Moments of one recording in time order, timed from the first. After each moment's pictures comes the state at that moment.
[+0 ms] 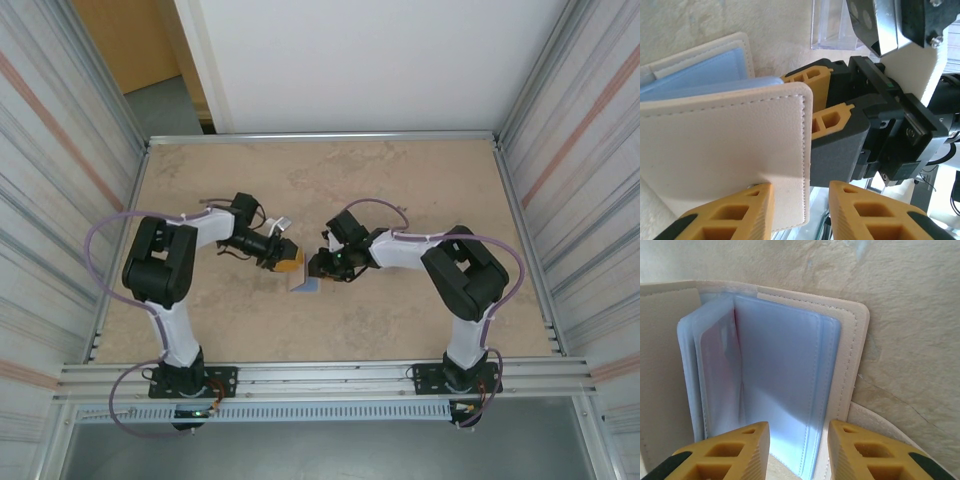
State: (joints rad) left arm -0.30 1.89 1.10 -0.67 1.10 -0.17; right arm 0.72 1.85 1.02 -0.22 -0.42 0.76
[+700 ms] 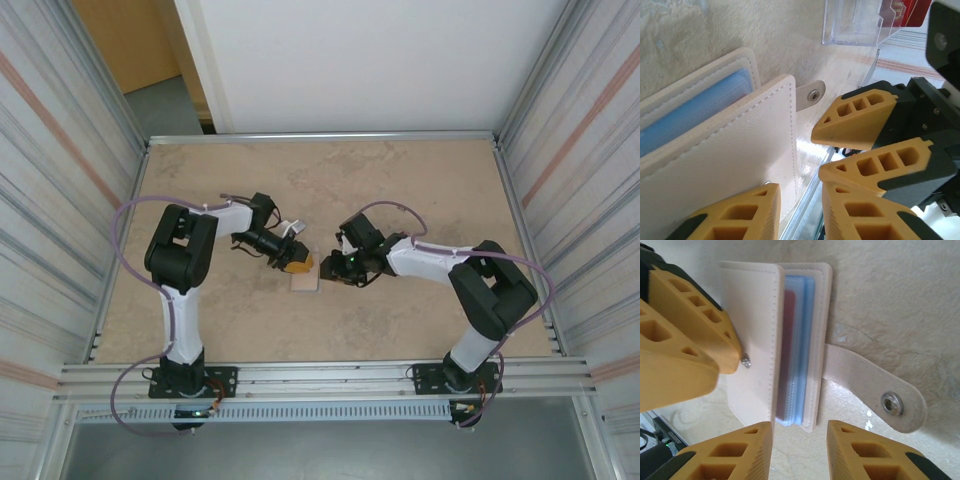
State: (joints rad) left arm -0.36 2.06 1.25 -0.78 1.10 -0.08; right arm 0.71 1.67 0.90 -0.25 -0.39 0.82
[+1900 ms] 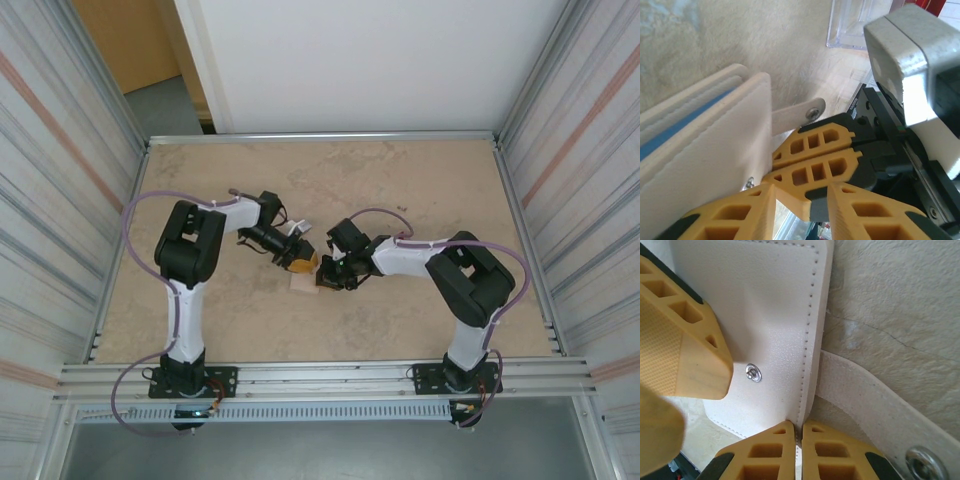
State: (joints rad) left arm -0.39 2.12 1.35 -0.89 1.08 -0.06; right arm 0.76 1.81 0.95 -0.22 -0.40 0.89
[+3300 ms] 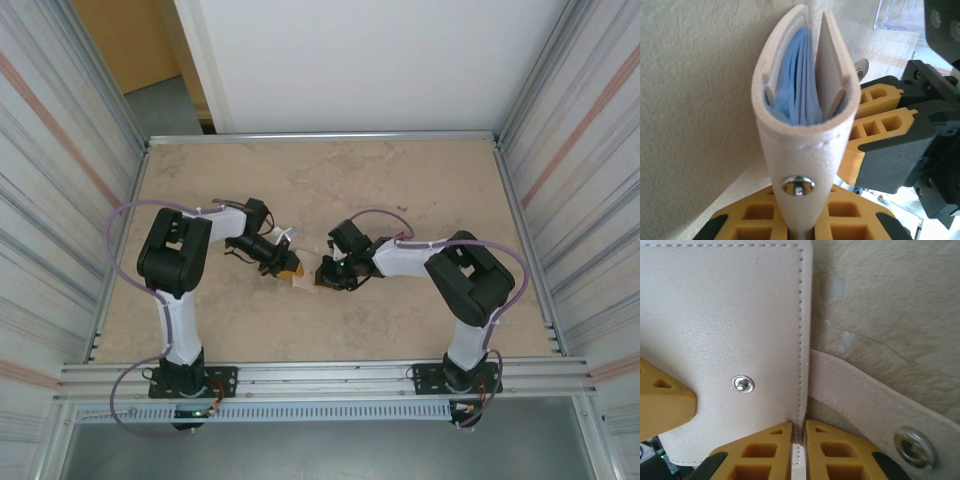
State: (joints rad) left arm -0.34 1.99 1.16 -0.78 0.97 -0.07; right arm 0.75 1.79 0.93 -0.18 -0.39 0.88
